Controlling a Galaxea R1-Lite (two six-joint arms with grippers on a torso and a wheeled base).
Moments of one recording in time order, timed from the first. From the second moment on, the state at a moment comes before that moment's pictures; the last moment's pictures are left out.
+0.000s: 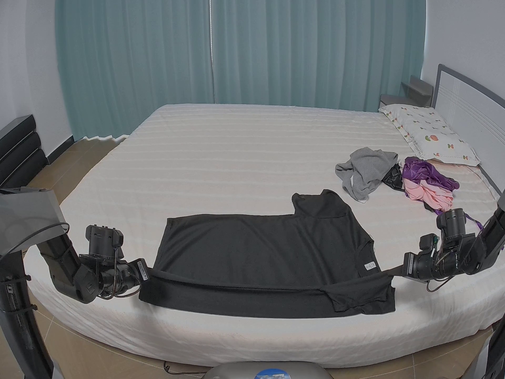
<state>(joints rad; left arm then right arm) -0.08 2.16 -0.55 -0.82 -0.05 -0.50 -0.03 1.99 -0.57 -0.51 0.41 0.27</state>
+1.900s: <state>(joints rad) -0.12 2.14 -0.58 -0.83 -0.04 -0.84 0.02 2.13 -0.39 -0.94 0.51 0.60</state>
